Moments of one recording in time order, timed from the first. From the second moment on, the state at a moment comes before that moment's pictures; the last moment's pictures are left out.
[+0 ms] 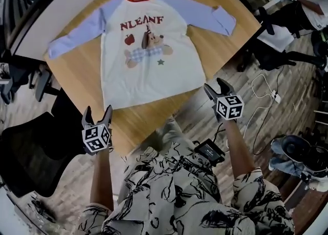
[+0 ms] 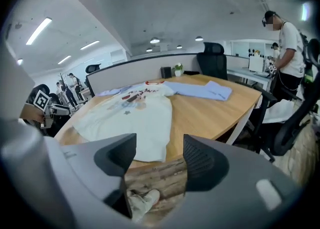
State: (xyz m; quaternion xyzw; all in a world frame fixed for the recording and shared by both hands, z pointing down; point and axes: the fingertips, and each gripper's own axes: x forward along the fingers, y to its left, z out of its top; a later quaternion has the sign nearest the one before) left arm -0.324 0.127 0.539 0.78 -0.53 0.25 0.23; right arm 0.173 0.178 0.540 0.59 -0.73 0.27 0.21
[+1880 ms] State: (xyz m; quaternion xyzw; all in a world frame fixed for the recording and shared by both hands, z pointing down) left arm -0.322 0.127 0.547 0.80 -0.46 0.31 0.21; right arm 0.171 0.214 0.556 0.58 -0.70 0.37 0.17
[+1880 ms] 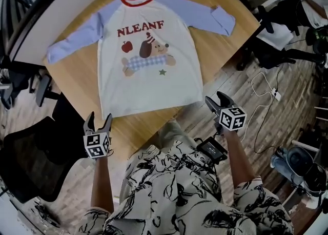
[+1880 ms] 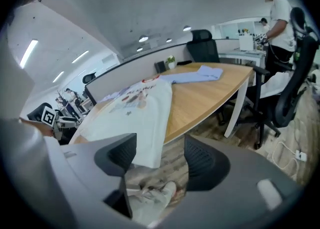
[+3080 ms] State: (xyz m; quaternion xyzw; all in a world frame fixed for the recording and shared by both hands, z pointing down) left arm 0.178 -0.119 0.405 0.94 -0.25 0.20 0.08; right arm 0.399 -0.078 0.438 0.56 -0.80 0.19 0.15
